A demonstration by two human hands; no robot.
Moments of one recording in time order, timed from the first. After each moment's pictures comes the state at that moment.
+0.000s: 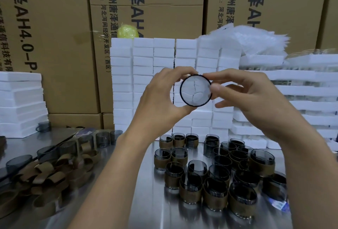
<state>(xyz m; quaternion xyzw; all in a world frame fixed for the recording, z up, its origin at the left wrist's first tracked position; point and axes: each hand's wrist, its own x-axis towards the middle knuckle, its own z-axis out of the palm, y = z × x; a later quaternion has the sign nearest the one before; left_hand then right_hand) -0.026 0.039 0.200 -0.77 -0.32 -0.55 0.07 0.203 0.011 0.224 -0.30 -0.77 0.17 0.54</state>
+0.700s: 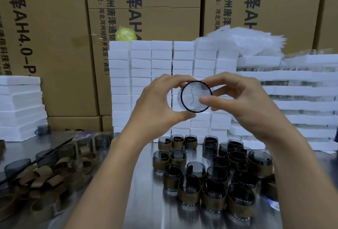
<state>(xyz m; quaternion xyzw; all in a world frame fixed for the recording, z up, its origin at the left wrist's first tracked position) -0.028 0.030 0.204 -0.78 -0.35 -0.52 0.03 0.201 0.019 0.216 -0.29 -0.76 0.16 0.55</state>
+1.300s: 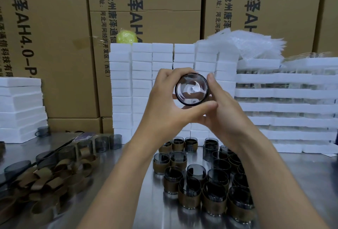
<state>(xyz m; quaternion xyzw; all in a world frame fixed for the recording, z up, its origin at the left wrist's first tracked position) -0.004 0.017 0.206 -0.74 -0.28 -0.61 -0.06 0.154 0.029 0.205 -0.20 -0.68 0.44 0.56</state>
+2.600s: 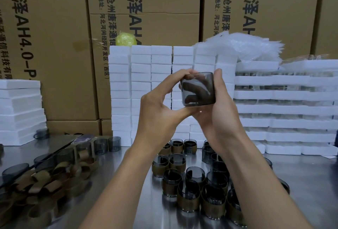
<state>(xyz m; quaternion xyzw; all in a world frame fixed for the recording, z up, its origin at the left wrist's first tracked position) -0.004 0.034 0.194 -0.71 -0.20 -0.68 -0.04 0.134 0.030 0.203 -0.15 -0.56 0.46 0.68</state>
